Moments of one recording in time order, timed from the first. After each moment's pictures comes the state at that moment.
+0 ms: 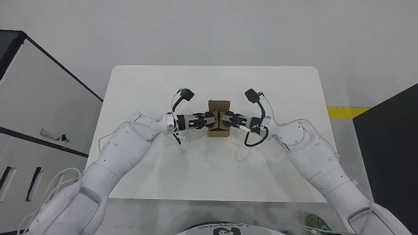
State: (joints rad) left arm 0.97 -1.19 -0.81 -0.99 0.04 -0.74 -0.72; right arm -1.16 -1.16 0.96 -1.26 -0.03 -0.25 0.69
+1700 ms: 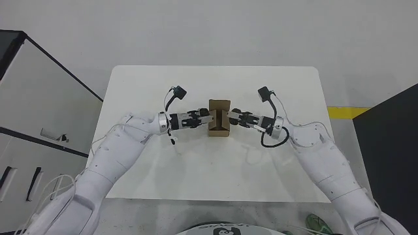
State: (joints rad) left arm 1.03 -1.15 -0.92 -1.08 0.04 -0.79 -0.74; right arm -1.24 -1.14 1.10 -1.31 0.15 -0.37 0.82
